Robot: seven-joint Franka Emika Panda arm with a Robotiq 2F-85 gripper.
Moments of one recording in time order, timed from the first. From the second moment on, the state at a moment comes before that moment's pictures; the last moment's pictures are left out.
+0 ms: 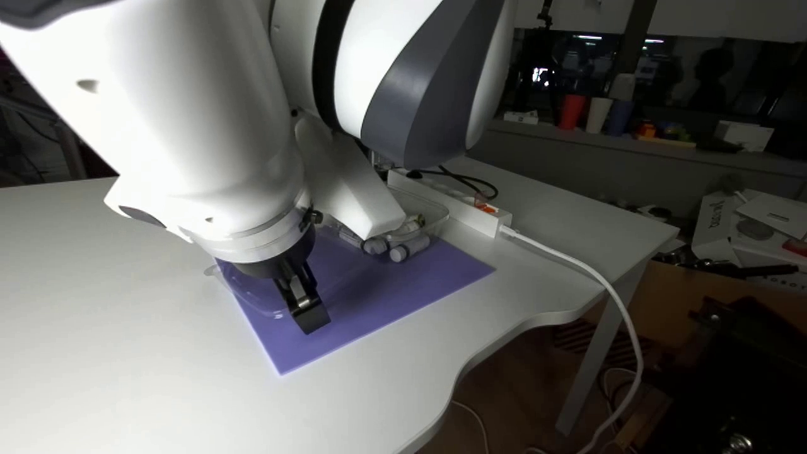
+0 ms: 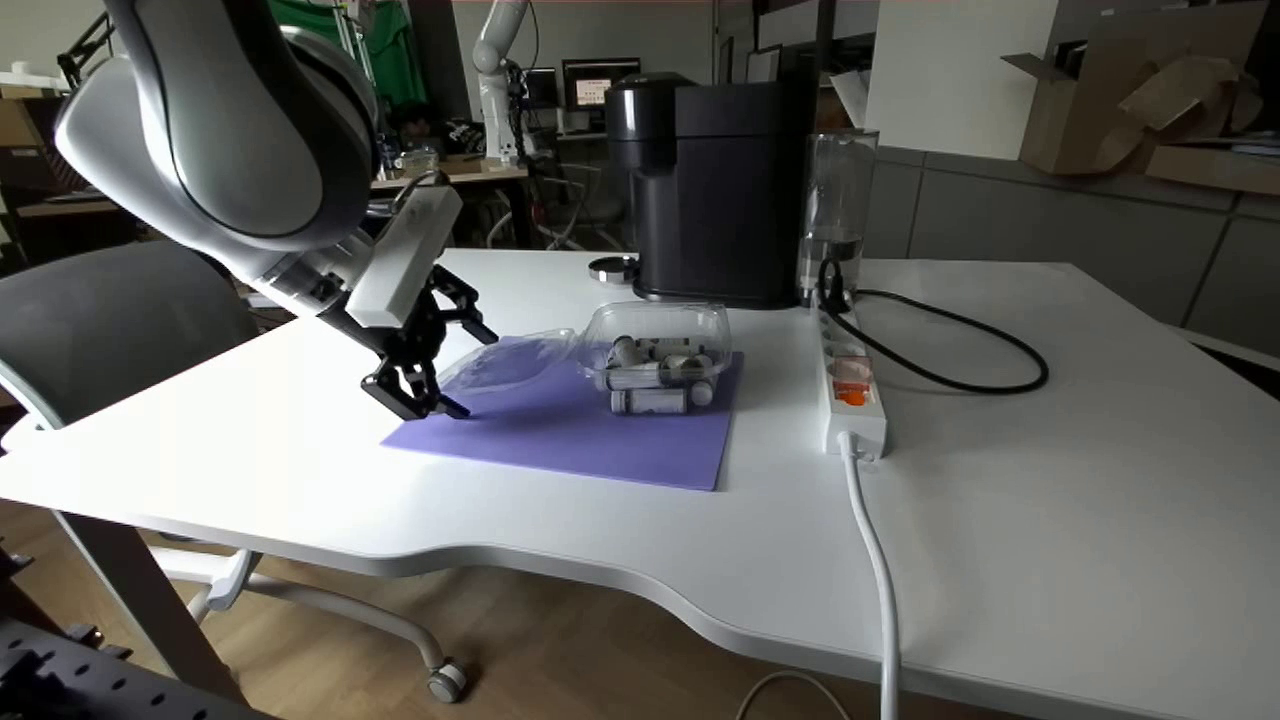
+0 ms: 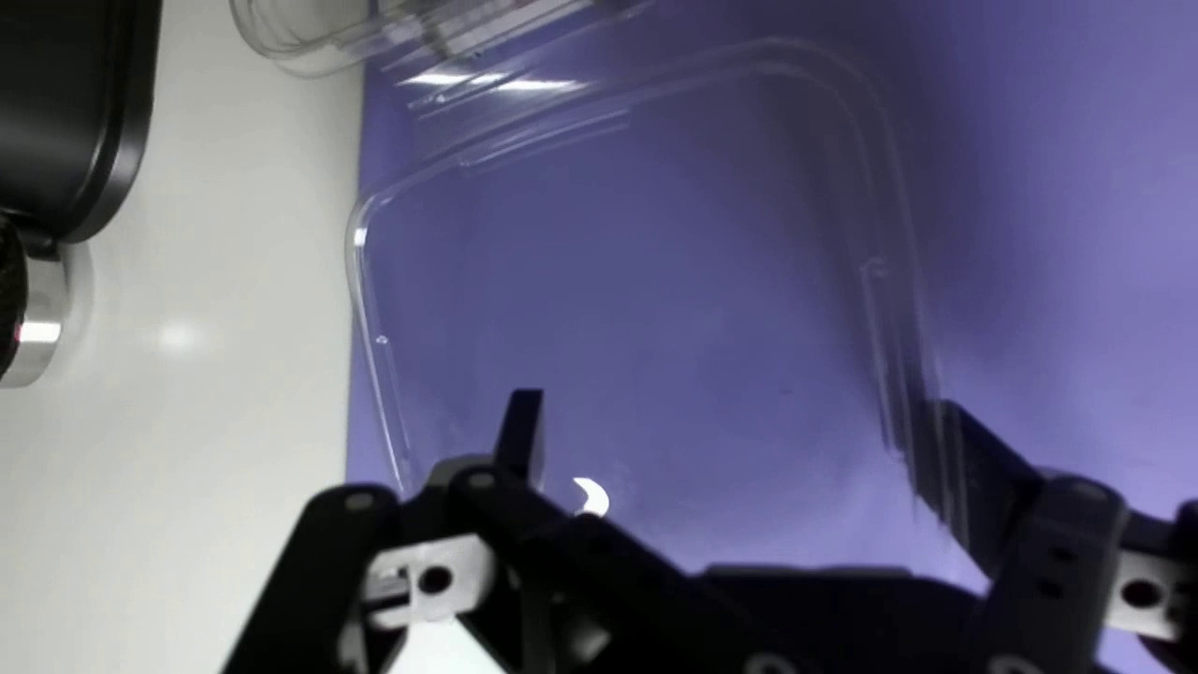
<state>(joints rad) 0.07 0.48 0.19 -2.38 -1.93 2.60 0.52</state>
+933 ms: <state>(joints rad) 0.03 0.40 0.20 -2.38 -1.95 2.59 0.75</state>
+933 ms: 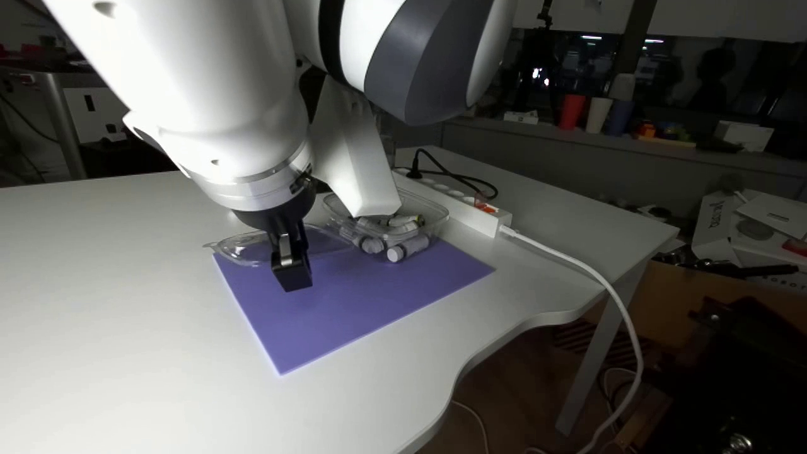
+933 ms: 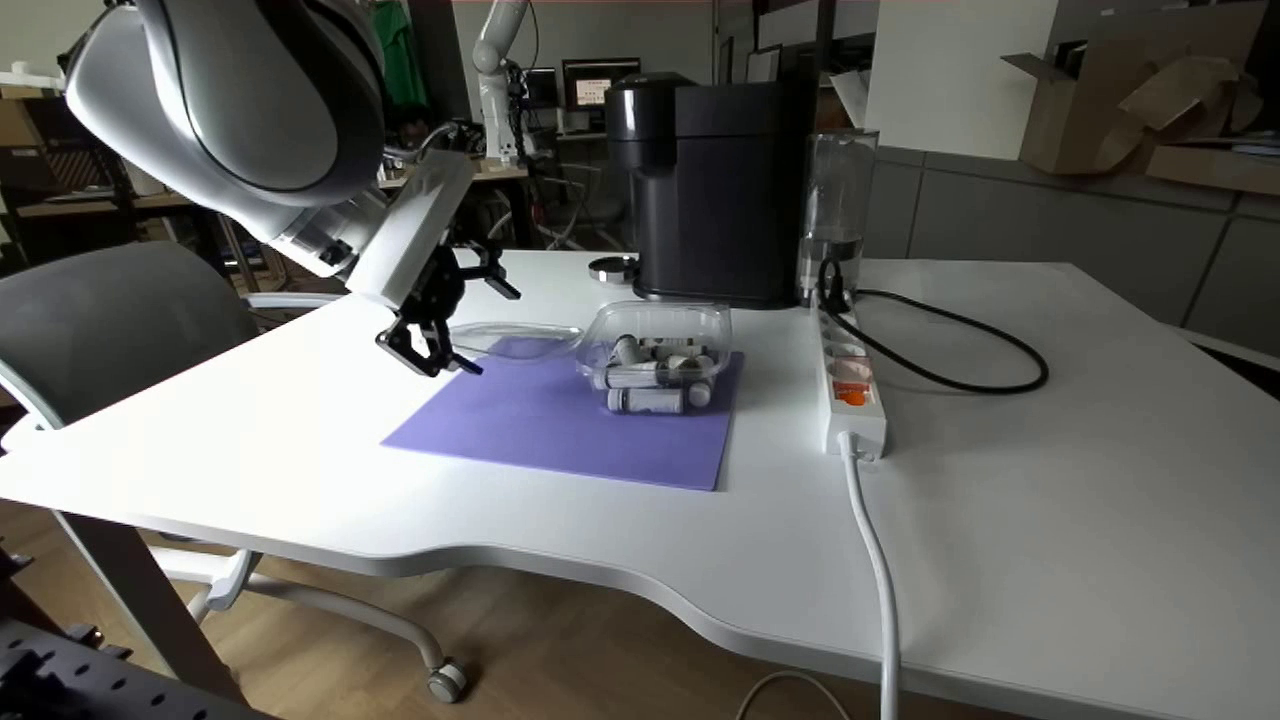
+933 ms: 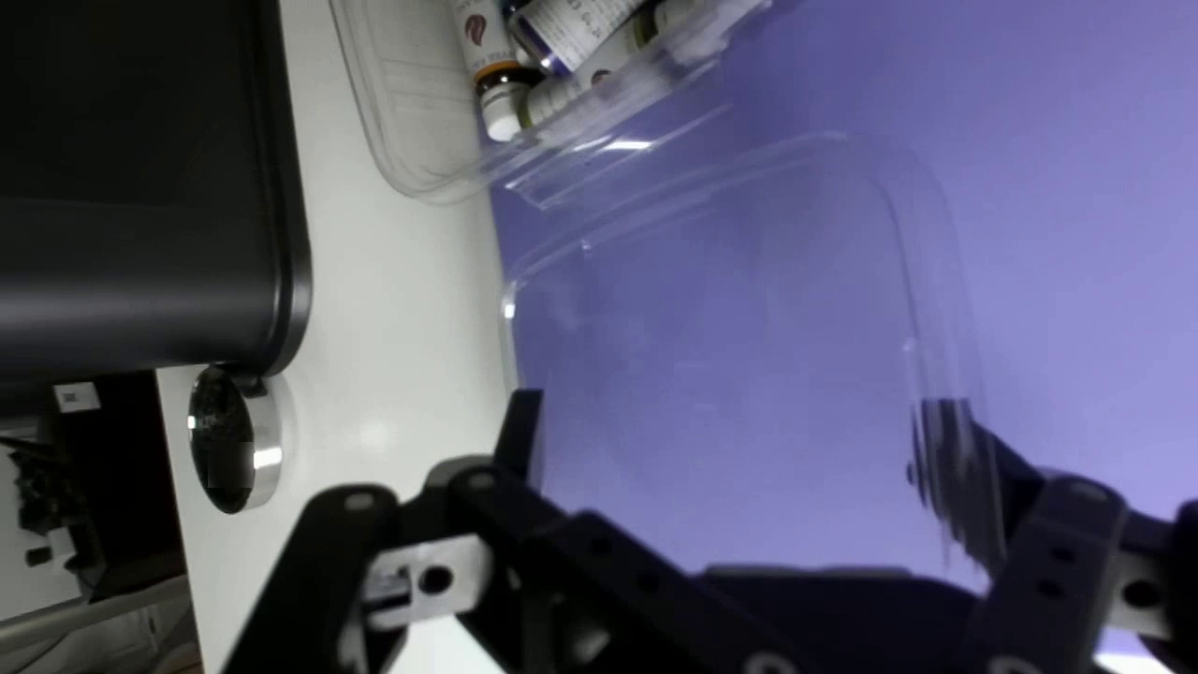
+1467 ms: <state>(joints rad) 0.04 0.33 0.21 -2.40 -1.95 2.51 0.89</state>
